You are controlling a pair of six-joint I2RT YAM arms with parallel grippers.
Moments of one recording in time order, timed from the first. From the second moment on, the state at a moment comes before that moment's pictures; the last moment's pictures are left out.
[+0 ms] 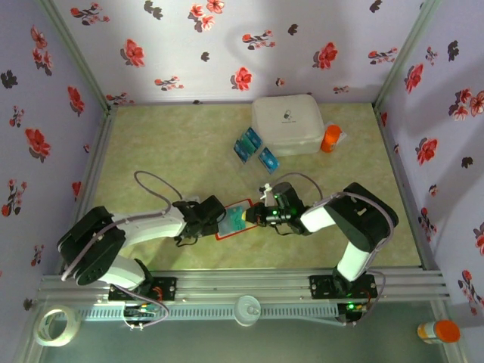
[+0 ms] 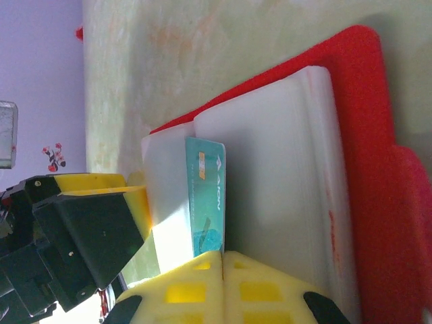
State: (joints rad) left arm -0.92 1.46 0.68 -0.62 -0.34 -1.08; right arm 0.69 1.73 0.48 0.59 -0.62 0.90
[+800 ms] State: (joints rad) left arm -0.92 1.49 0.71 -0.63 -0.34 -1.04; right arm 0.75 1.64 0.61 0.24 -0.61 0.79
